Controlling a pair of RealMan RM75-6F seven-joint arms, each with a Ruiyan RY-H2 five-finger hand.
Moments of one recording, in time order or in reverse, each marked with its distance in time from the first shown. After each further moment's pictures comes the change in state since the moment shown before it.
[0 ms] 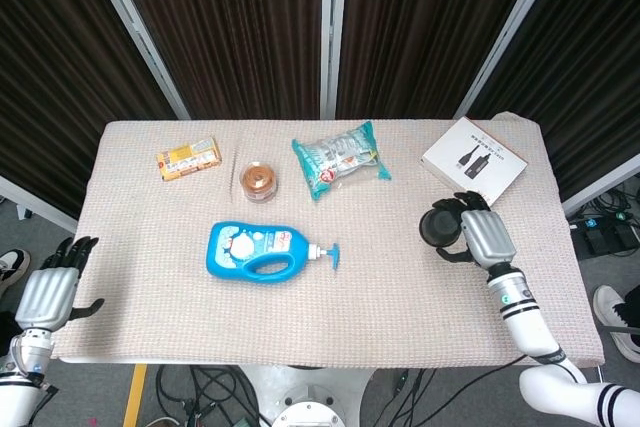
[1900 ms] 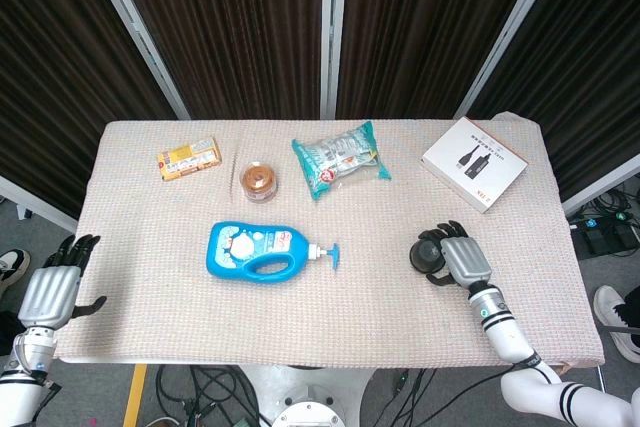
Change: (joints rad) left arm -0.005 -0.025 -0.001 0.030 0.003 0.003 -0.020; right arm -0.005 -0.237 -0.107 0.343 -0.088 -0.066 0.065
